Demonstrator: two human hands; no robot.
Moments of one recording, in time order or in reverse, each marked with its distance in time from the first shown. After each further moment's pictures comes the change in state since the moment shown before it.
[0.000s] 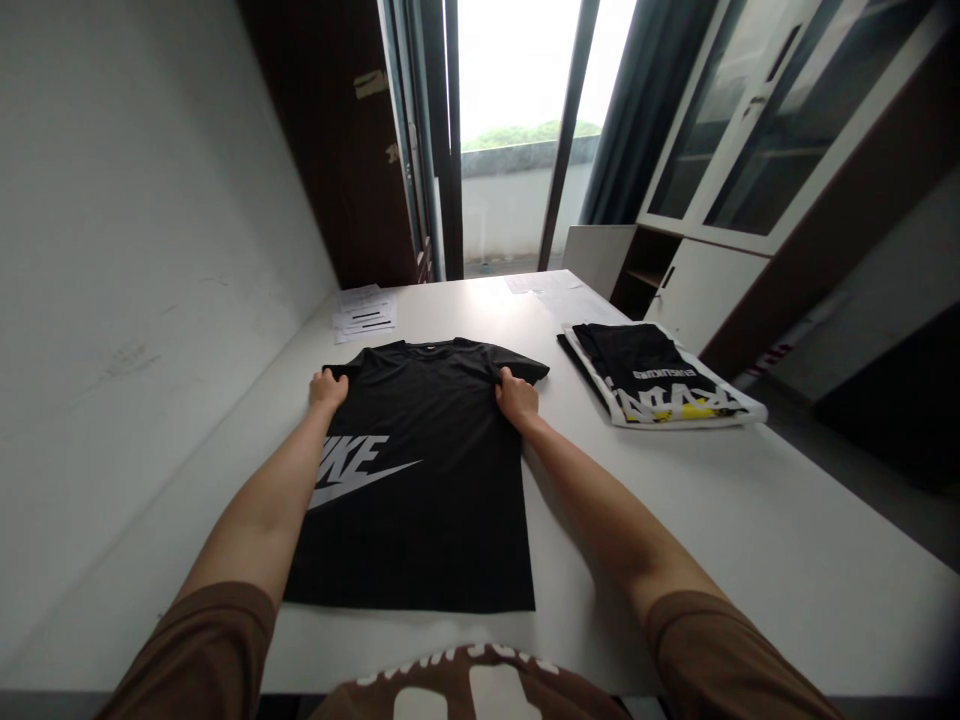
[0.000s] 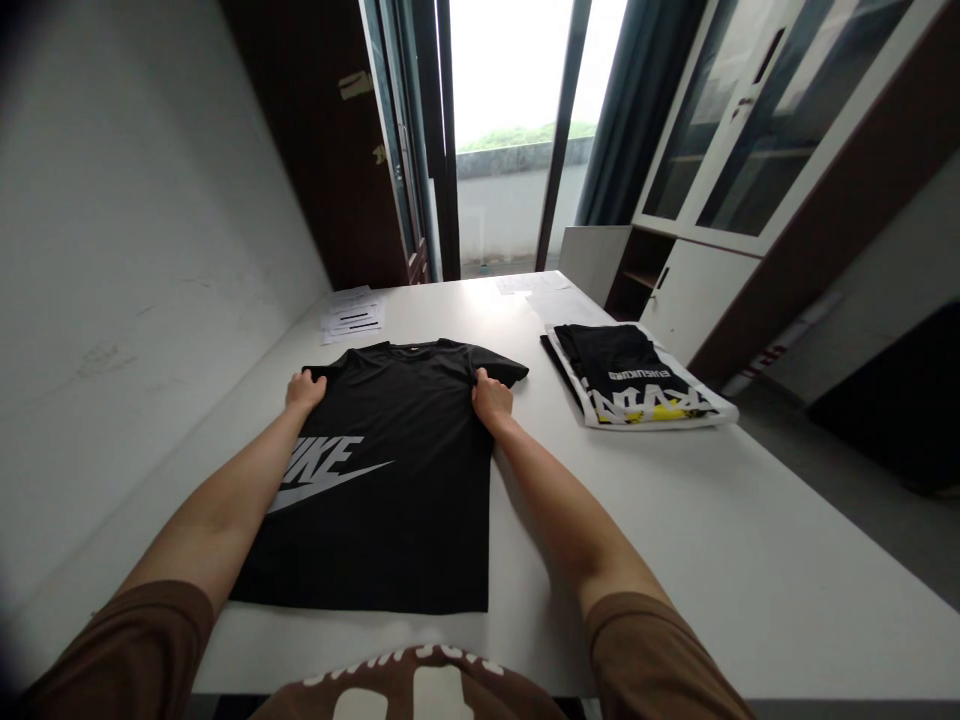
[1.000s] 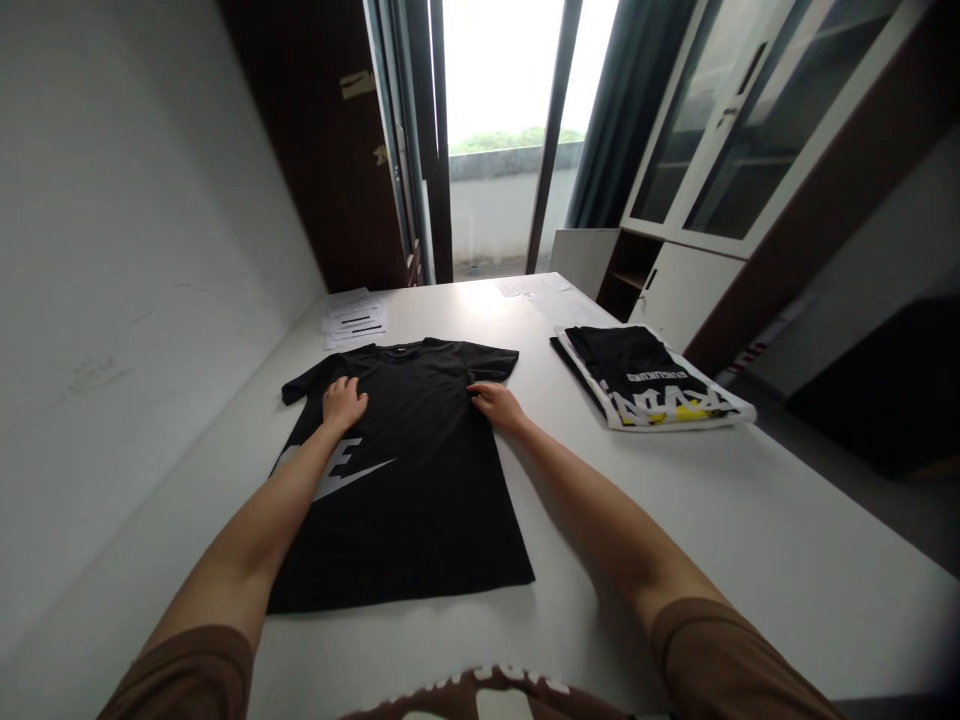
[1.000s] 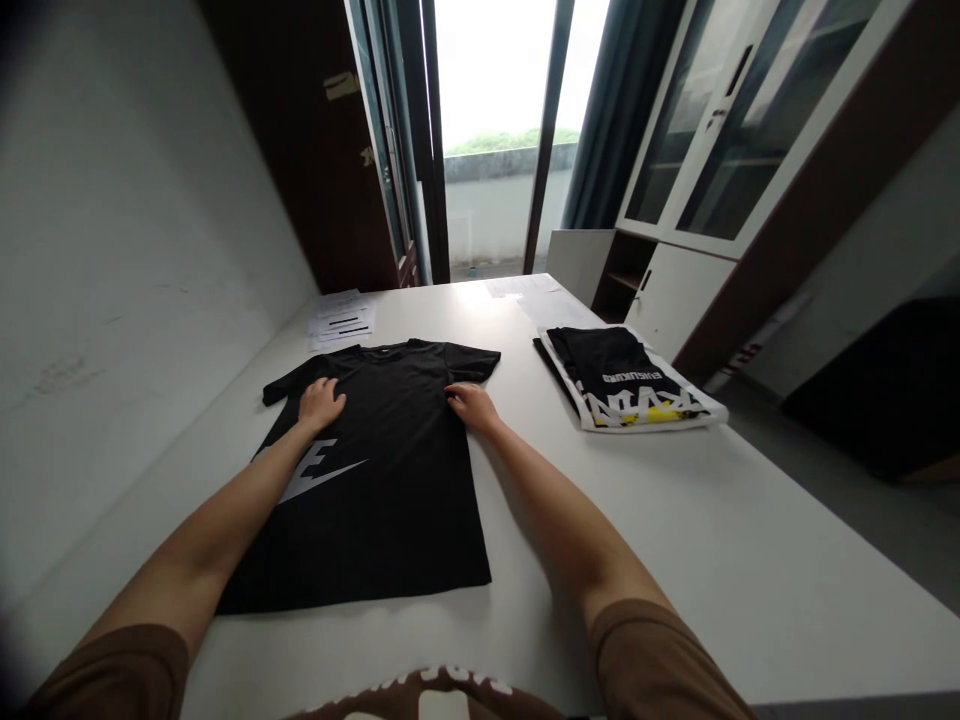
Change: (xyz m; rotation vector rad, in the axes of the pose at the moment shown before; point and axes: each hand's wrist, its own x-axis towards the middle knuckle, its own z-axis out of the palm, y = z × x) left_hand -0.045 0.050 -0.002 -0.003 -0.028 0.312; right_hand 0.007 -0.004 0.010 0.368 -0.091 -0.292
